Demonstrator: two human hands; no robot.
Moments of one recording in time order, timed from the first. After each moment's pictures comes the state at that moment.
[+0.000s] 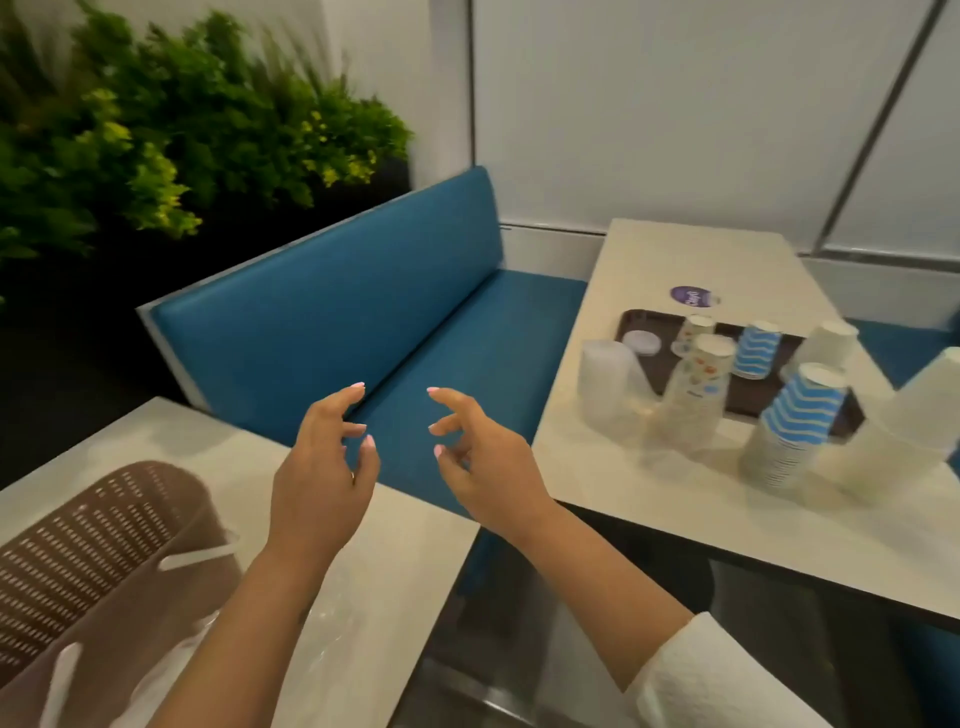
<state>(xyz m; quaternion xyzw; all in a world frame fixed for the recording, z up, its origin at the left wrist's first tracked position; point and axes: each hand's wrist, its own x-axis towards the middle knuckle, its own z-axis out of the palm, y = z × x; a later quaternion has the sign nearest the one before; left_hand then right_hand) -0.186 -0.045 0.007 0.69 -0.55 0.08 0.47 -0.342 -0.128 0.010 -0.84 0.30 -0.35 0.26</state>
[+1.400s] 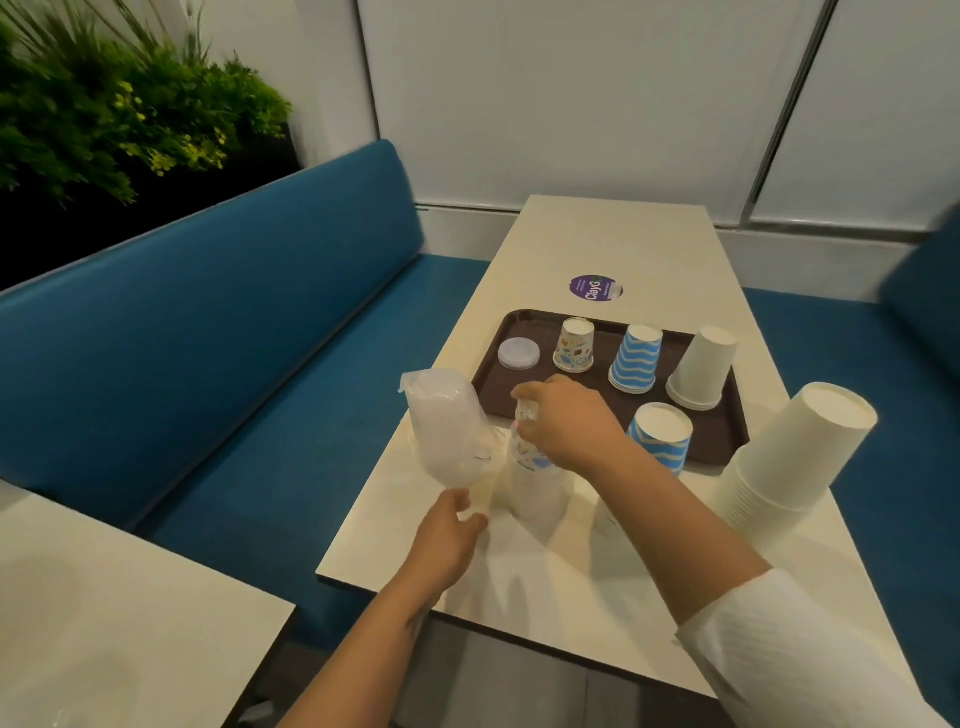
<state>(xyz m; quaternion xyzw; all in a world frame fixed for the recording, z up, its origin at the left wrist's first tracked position) -0.437 -0.284 -0.083 0.73 -0.41 -0.43 0.34 -0.568 -0.387 0.022 -0.84 0.52 -0.07 0.15</state>
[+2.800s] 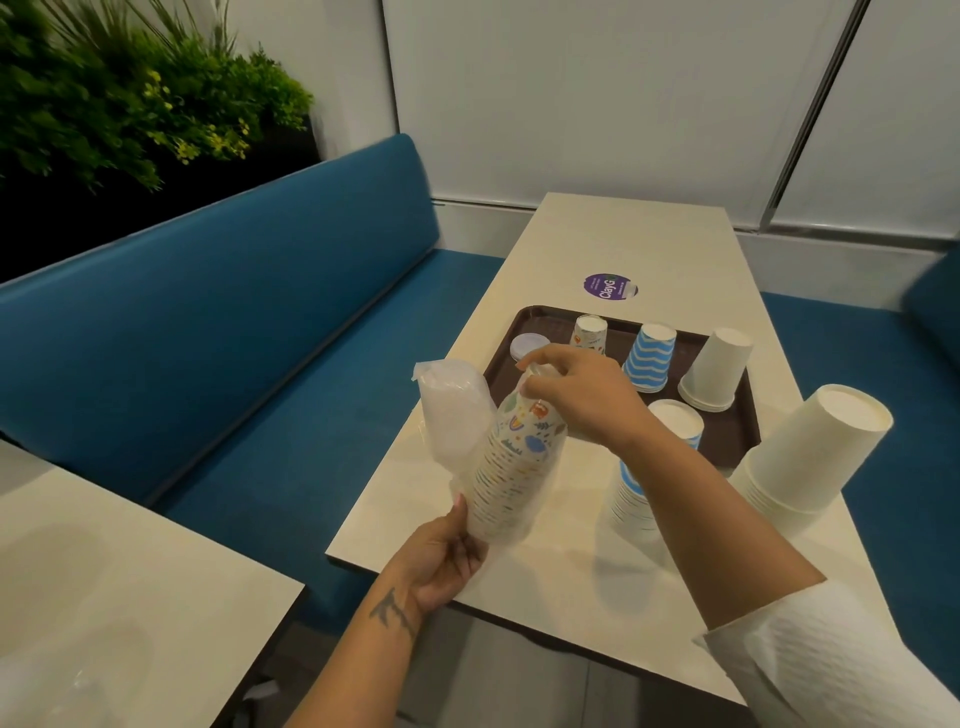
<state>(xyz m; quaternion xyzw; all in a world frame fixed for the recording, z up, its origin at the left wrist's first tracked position) -0.429 -0.264 -0.095 0.35 0.01 -0.74 0.57 -0.576 -0.366 0.063 -0.75 0.51 -0.22 0.36</state>
